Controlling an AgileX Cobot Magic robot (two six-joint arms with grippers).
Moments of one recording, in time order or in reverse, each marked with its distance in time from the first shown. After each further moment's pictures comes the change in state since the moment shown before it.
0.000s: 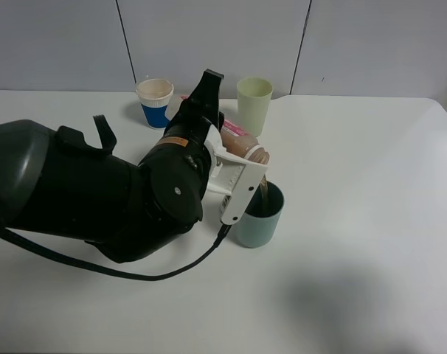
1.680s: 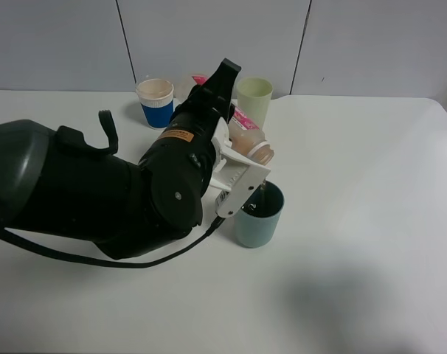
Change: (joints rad) left arm 0.000 0.000 0.000 0.125 -0.042 0.079; right arm 0.000 0.000 0.000 0.000 0.000 0.000
